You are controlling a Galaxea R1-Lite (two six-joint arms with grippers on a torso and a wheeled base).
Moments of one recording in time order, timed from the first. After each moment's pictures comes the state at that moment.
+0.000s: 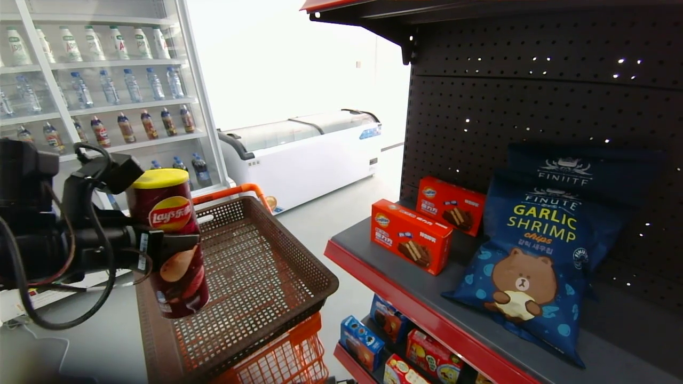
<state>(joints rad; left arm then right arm) 0.00 1.44 -0.84 -0.06 -0.30 0.11 0.00 0.01 0.00 -0.01 -0.01 0.00</state>
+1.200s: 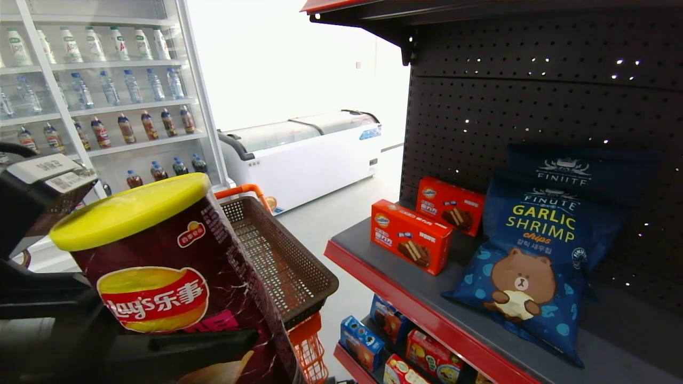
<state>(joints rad) -0.45 1.15 -0.66 -0.25 -0.81 -0.04 0.00 0.01 0.00 -0.01 -0.01 0.00</state>
